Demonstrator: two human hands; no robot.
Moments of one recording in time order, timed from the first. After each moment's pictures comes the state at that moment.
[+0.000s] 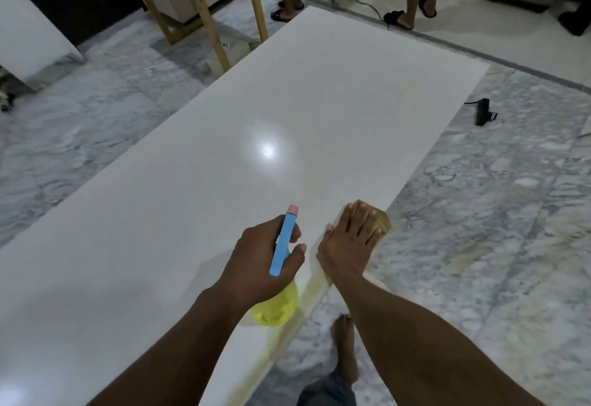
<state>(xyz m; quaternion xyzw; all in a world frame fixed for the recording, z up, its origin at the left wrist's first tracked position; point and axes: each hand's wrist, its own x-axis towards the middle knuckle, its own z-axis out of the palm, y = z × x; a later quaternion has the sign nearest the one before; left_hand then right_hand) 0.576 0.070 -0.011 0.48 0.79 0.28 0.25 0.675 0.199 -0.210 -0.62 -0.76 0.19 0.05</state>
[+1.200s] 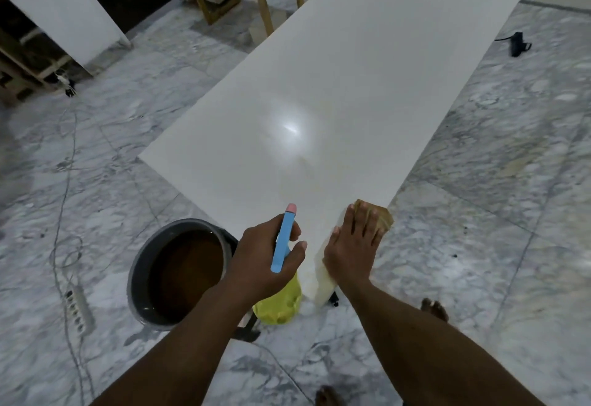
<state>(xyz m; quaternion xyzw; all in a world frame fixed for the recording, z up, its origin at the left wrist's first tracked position) 0.511 -0.466 -0.014 0.49 0.79 0.27 0.25 0.622 -0.353 -0.222 -0.59 -0.77 0.21 0.13</state>
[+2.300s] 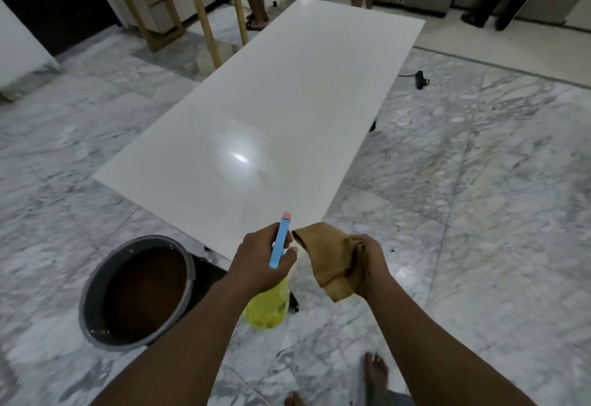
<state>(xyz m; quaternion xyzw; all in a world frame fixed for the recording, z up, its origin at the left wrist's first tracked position) 0.543 -0.518 -0.015 0.52 0.77 0.25 0.29 0.738 -0.420 -0.077 -0.55 -0.14 0.77 0.28</state>
